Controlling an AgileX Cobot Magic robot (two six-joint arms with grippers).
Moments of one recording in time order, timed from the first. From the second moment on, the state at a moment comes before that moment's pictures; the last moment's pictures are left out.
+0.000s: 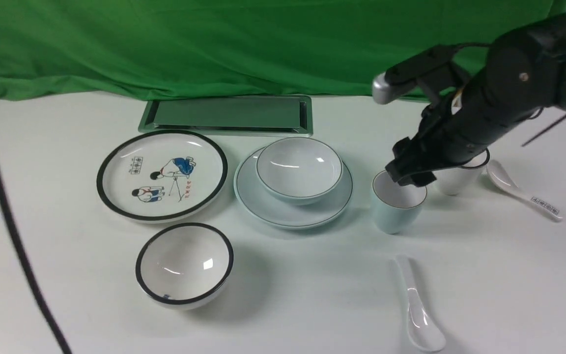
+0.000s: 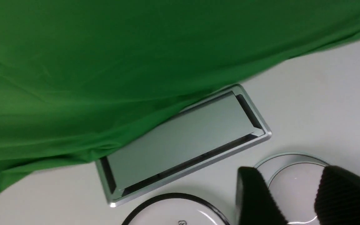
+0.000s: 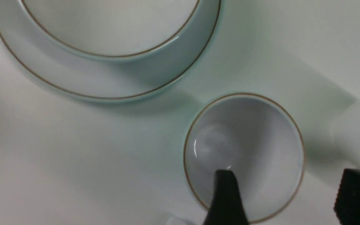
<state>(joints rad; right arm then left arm) 0.43 1.80 -1.43 0.02 0.73 -0.15 -0.29 1.90 -2.37 0.00 1.21 0.15</state>
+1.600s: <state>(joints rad) 0.48 2.19 -2.01 0.27 0.84 -0.27 -0.27 1.08 -1.14 0.03 0.76 0.11</state>
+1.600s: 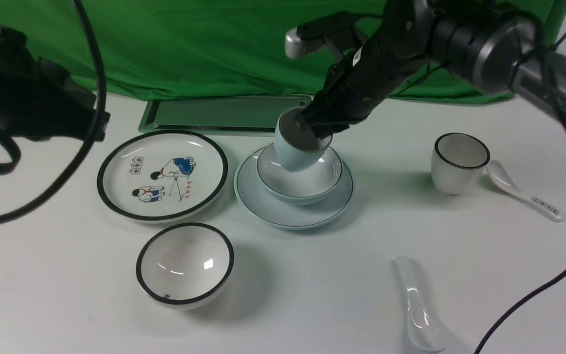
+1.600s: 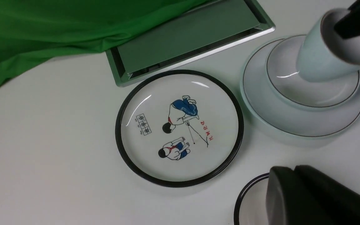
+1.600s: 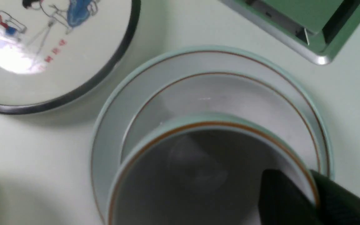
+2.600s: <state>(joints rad) 0.47 1.98 -2.02 0.13 1.19 -0.26 -0.27 1.08 -1.14 0.03 0.75 0.11</state>
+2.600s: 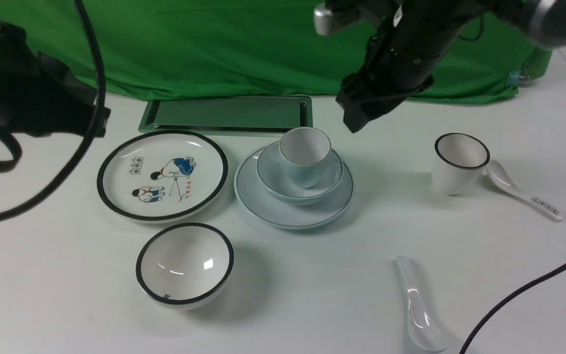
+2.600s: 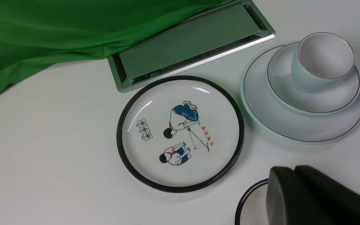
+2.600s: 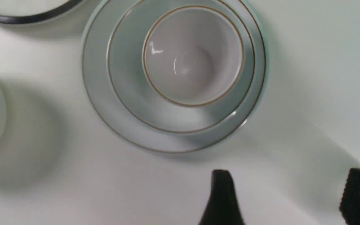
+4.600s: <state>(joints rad) 0.52 1.93 -1.32 0.11 -0.68 0.06 -0.27 1.15 -1.13 0.03 0.72 0.11</state>
